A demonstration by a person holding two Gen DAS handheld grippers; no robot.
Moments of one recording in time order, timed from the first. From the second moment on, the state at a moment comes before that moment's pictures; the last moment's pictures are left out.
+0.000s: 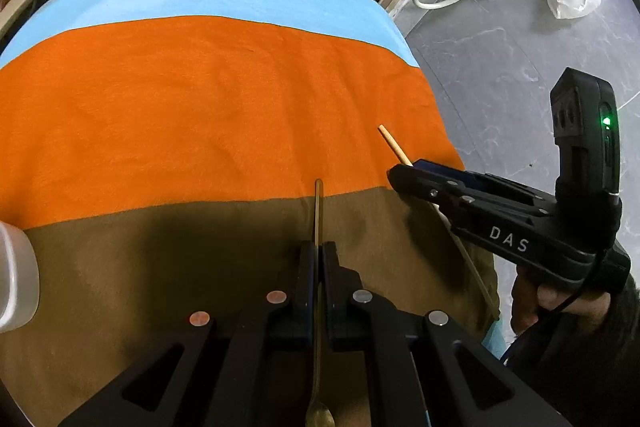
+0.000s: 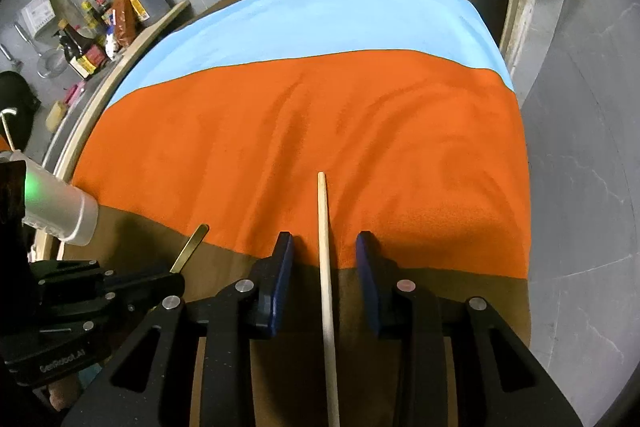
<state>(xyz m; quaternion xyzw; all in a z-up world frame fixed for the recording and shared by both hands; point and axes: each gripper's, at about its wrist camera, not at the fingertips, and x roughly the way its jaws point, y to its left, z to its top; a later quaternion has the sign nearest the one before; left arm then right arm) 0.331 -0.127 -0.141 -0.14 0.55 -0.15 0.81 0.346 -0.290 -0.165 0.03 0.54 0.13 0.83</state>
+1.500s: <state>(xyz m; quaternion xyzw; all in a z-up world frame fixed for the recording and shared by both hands) 0.224 0.015 0.032 -0.14 0.33 -0.13 0.92 0.206 -0.175 0.034 0.10 0.14 0.19 0.97</state>
